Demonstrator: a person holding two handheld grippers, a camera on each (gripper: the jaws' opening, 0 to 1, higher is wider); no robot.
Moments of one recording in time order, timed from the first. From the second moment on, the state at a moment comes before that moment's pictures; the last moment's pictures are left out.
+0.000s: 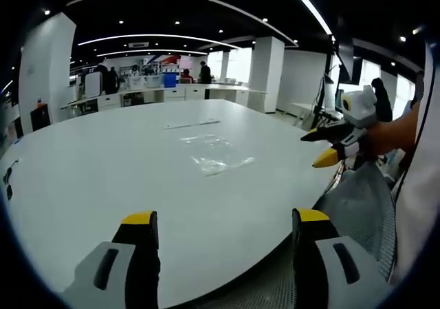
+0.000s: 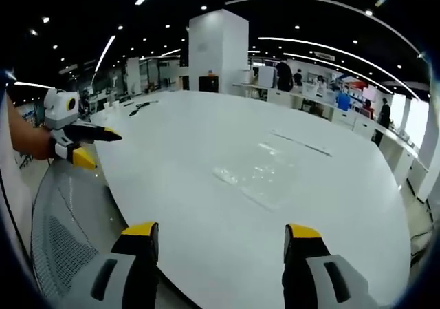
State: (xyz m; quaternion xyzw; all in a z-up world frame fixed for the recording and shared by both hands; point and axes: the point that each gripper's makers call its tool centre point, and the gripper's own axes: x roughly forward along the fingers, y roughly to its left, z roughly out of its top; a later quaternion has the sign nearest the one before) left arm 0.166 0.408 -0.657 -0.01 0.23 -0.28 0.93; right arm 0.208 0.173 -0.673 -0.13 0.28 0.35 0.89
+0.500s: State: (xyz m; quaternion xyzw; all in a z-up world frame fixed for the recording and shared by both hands) left arm 0.167 0.407 -0.650 -0.02 0.22 -0.27 0.94; right arm 0.256 0.170 -0.693 -0.23 0.27 0.37 0.86
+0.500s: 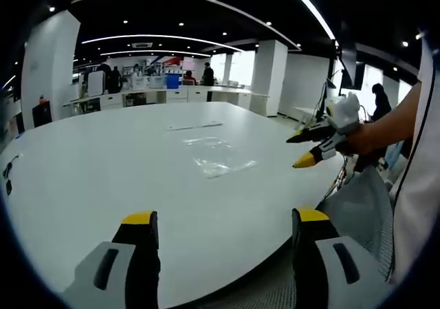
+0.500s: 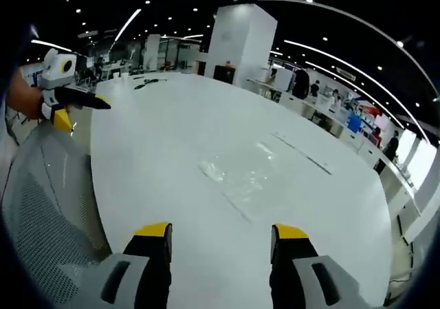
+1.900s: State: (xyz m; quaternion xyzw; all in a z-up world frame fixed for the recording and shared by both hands) left arm 0.174 0.416 -0.663 -0.03 0.26 -0.26 0.93; right arm 0.339 0.170 -0.772 -0.39 0.27 0.46 0.75
